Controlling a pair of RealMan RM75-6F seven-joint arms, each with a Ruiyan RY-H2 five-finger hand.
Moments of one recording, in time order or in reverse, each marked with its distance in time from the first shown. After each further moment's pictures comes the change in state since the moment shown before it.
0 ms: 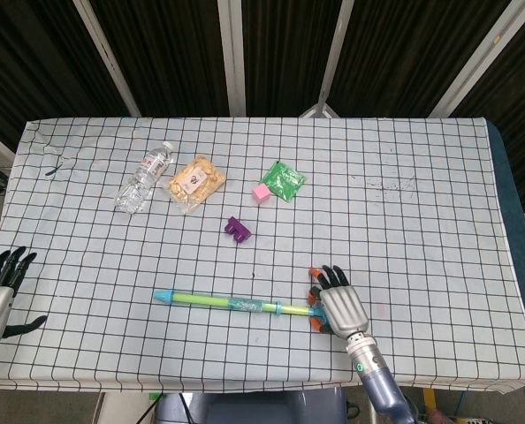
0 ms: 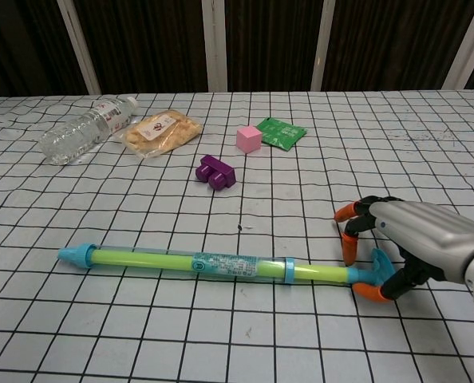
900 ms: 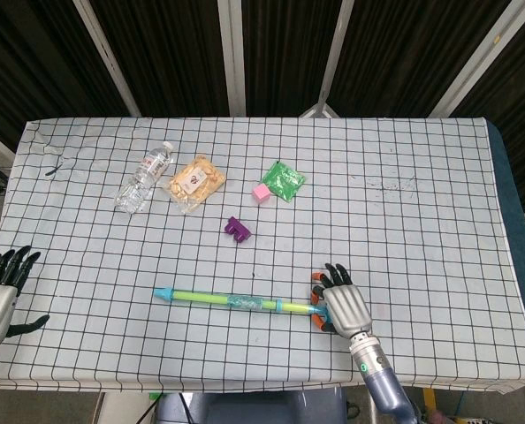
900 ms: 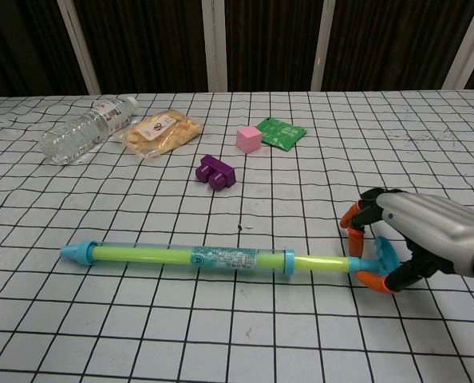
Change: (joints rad) left arm -0.009 0.003 -0.003 -0.029 -0.006 -0.015 0.002; right arm 0.007 0.026 -0.012 -0.021 -0.020 0.035 0.045
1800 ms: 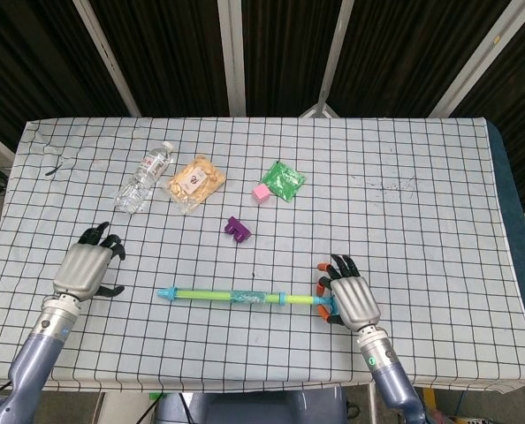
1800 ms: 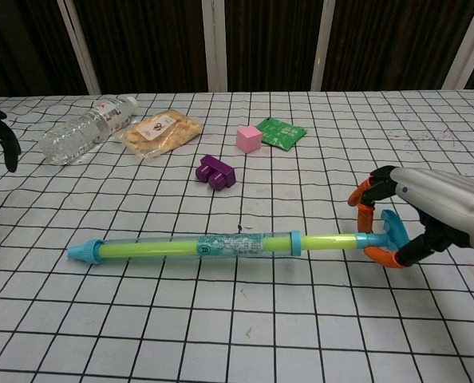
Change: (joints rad) left arm -0.333 -0.142 -0.157 -0.232 -0.444 -0.305 0.507; right arm 0.016 0.055 0.021 -0.033 -0.004 0.013 0.051
